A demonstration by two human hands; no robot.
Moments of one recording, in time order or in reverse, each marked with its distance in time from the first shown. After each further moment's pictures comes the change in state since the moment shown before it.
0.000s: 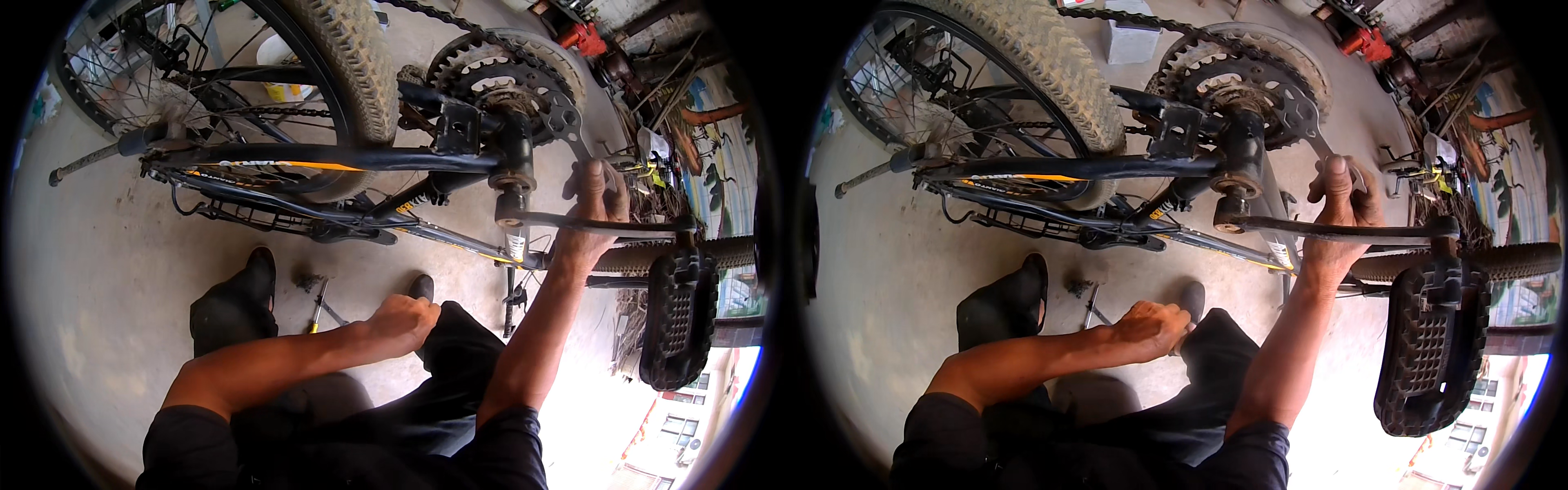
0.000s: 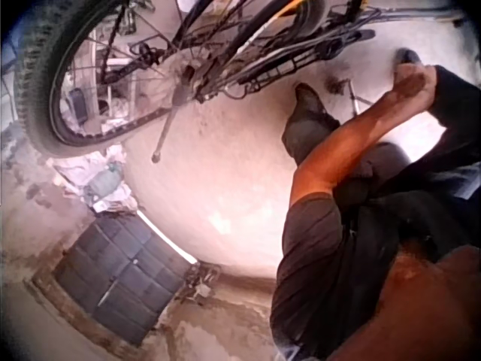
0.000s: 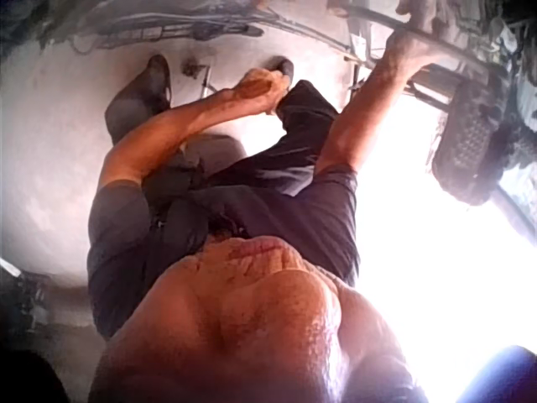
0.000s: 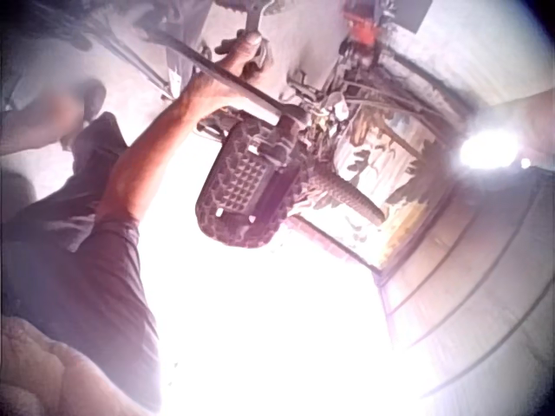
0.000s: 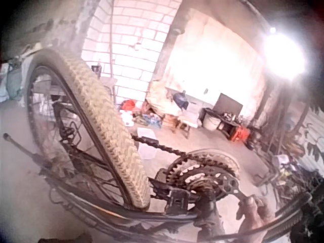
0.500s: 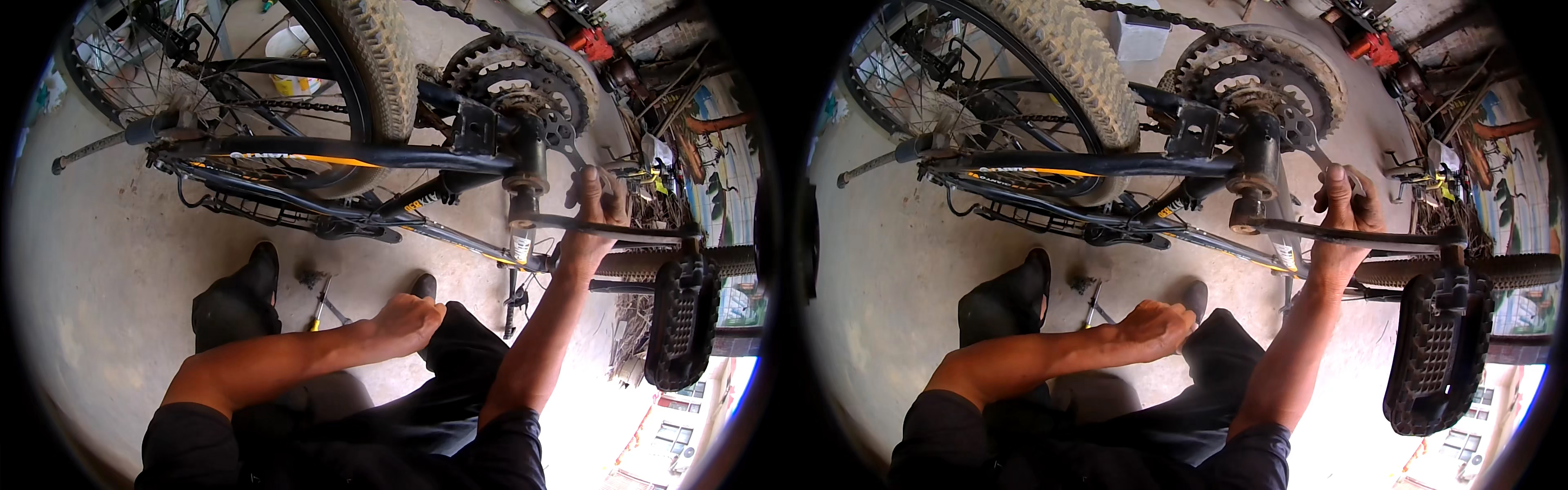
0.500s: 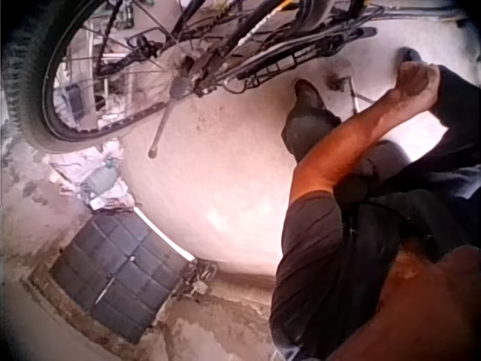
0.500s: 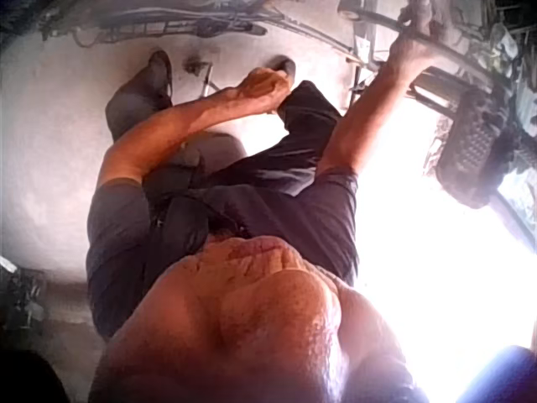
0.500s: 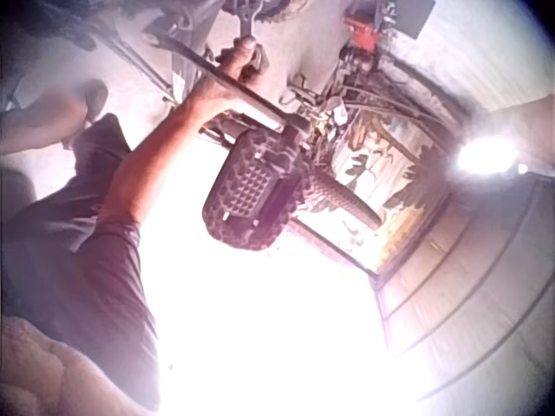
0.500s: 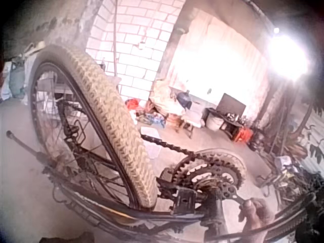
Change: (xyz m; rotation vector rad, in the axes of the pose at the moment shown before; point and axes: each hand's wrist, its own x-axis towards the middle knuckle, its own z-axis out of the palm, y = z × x) left_hand -0.001 0.004 -0.008 0.028 -0.091 -0.043; right_hand -0.005 0.011 -0.005 -0.002 -0.043 0.042
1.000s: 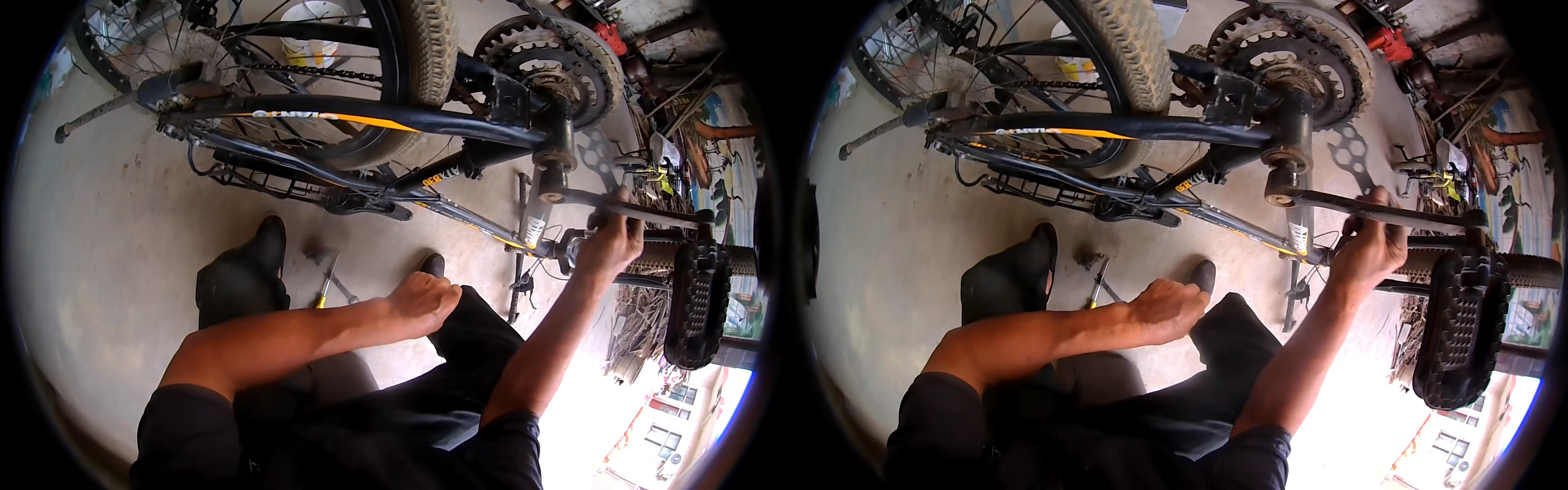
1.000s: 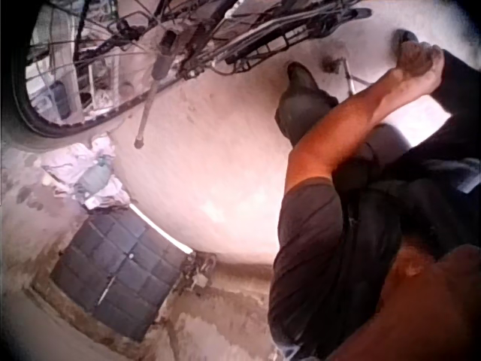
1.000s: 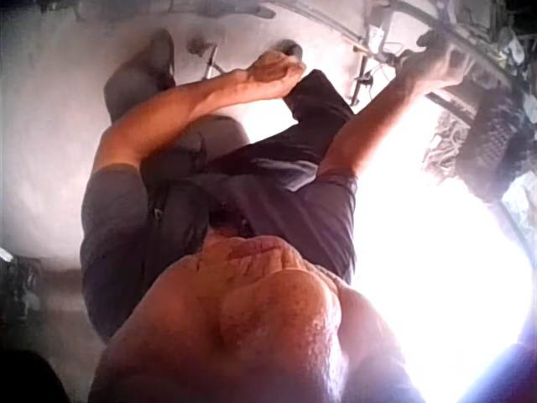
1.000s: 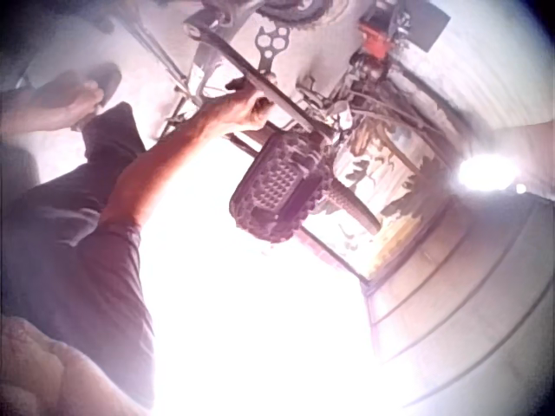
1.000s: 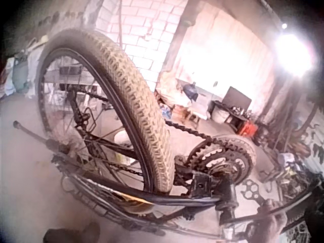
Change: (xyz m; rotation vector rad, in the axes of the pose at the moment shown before) left_hand -0.008 0.006 -0.006 -0.016 0.048 0.060; right_hand -0.022 -0.004 -0.025 0.058 0.161 0.118
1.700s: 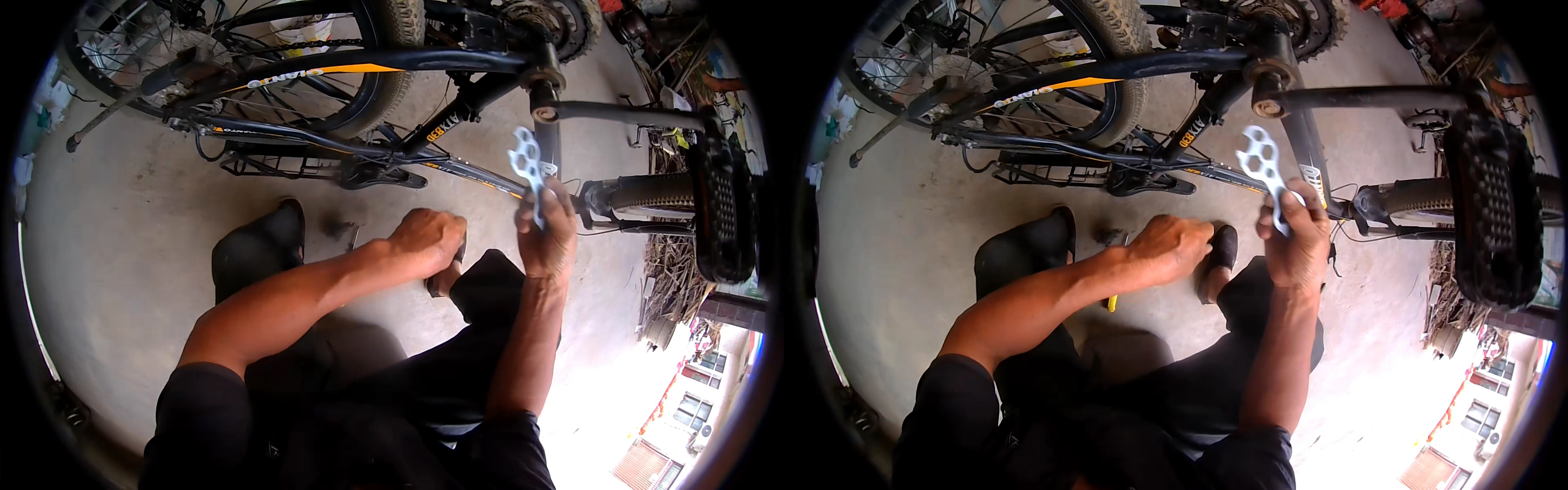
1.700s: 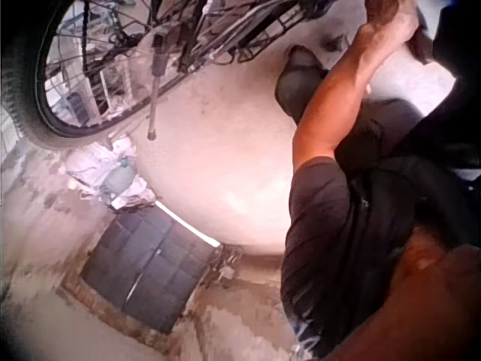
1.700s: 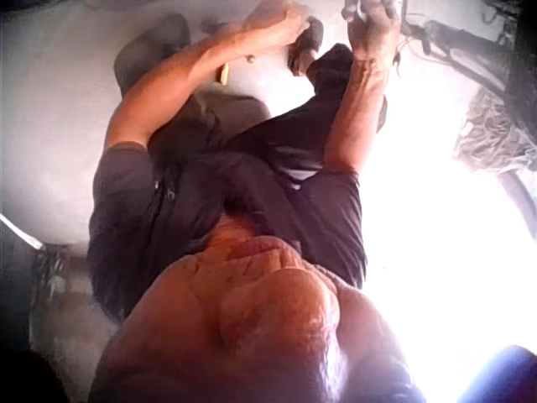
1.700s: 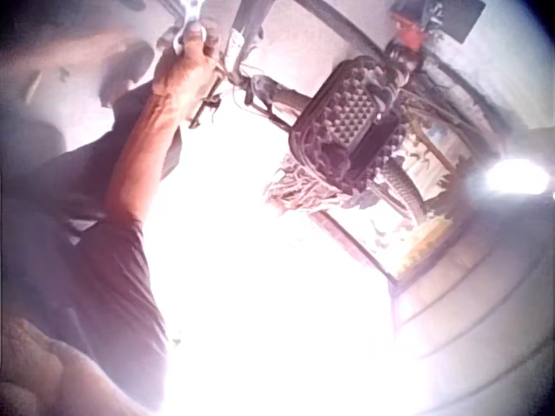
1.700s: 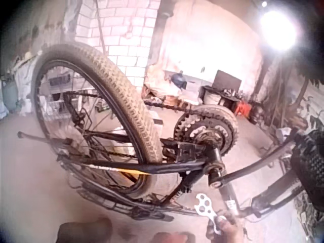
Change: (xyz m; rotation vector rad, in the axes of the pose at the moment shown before) left_hand 0.005 -0.008 -0.021 0.022 -0.047 -0.175; right_hand -0.106 0.014 -0.026 0.673 -0.359 0.702
